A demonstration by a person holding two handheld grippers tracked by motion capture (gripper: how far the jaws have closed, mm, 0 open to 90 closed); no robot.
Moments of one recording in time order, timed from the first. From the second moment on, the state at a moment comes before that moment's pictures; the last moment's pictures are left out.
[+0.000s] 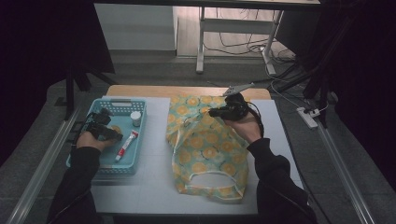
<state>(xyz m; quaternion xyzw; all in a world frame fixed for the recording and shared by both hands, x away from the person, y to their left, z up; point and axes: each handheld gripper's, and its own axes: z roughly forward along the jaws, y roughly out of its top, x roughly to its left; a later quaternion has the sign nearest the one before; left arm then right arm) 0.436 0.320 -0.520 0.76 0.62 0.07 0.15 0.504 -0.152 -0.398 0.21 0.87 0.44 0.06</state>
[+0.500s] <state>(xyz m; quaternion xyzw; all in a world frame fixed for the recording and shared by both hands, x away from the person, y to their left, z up) 0.433 0.328 -0.511 0.75 0.63 0.06 0.19 0.505 -0.156 -0.399 0.21 0.87 0.44 0.06</state>
